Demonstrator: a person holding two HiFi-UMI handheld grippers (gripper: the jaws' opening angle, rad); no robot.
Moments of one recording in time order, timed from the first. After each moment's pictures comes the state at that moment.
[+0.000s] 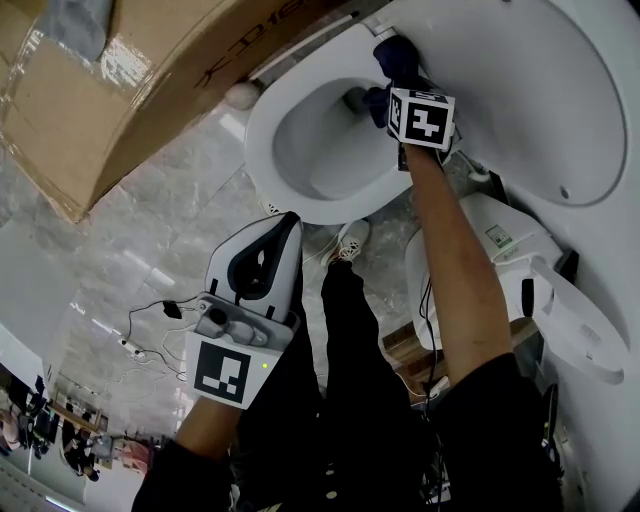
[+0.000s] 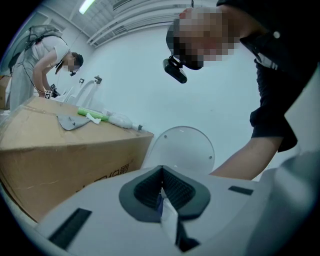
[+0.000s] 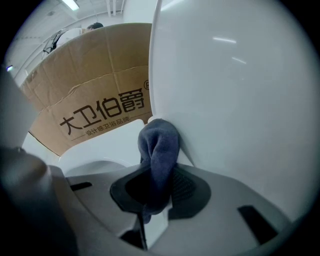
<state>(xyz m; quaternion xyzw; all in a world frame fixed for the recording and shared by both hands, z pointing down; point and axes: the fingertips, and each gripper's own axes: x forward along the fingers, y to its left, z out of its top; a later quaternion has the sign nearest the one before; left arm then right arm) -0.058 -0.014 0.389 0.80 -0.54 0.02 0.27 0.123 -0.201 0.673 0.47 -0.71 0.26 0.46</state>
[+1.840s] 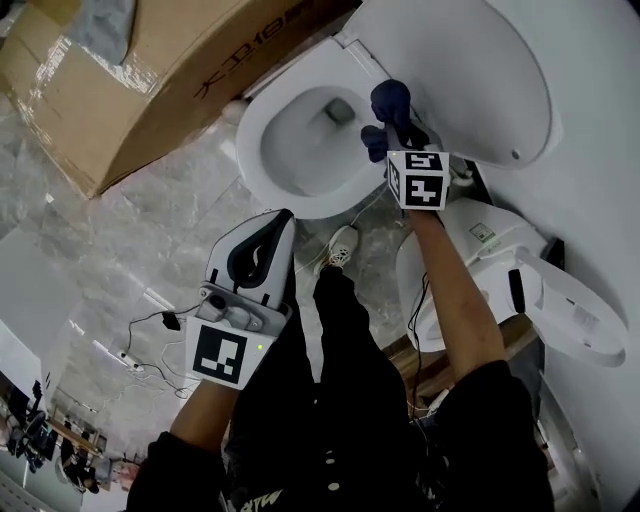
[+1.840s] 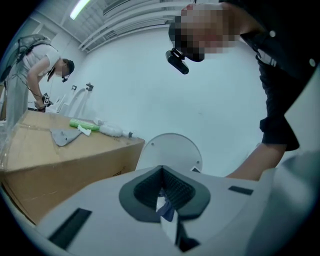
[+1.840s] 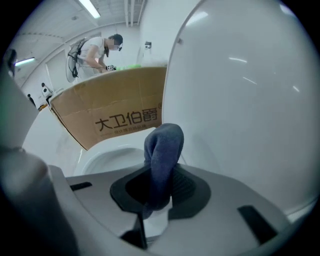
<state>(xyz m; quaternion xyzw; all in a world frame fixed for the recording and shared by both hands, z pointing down) -0.026 0.012 0.336 0.82 -0.53 0.02 0.24 0.163 -0.122 0.575 0.43 -0.76 0.21 0.43</state>
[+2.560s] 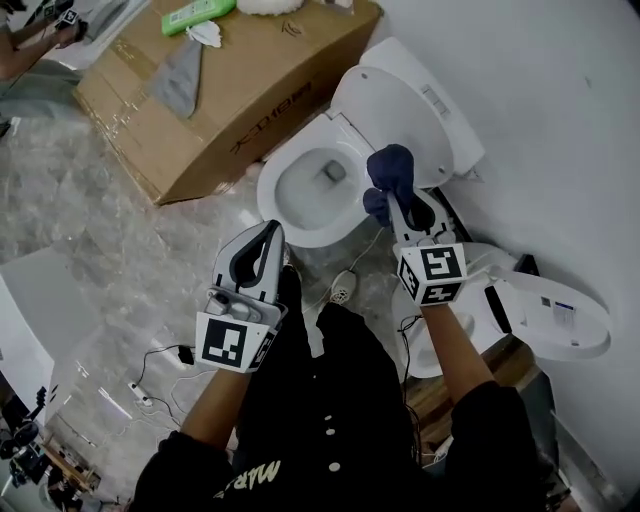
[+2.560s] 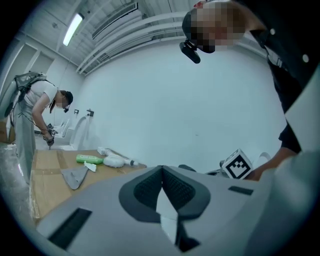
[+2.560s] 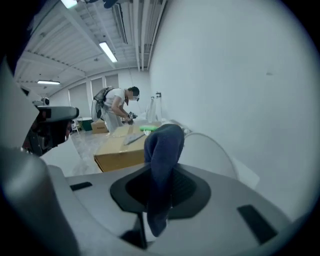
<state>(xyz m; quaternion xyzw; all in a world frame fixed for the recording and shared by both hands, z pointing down) -0.038 0.026 0.175 0.81 -0.57 0.00 0.16 0.151 -0.063 0.274 0.42 -0.86 0.15 0.25</state>
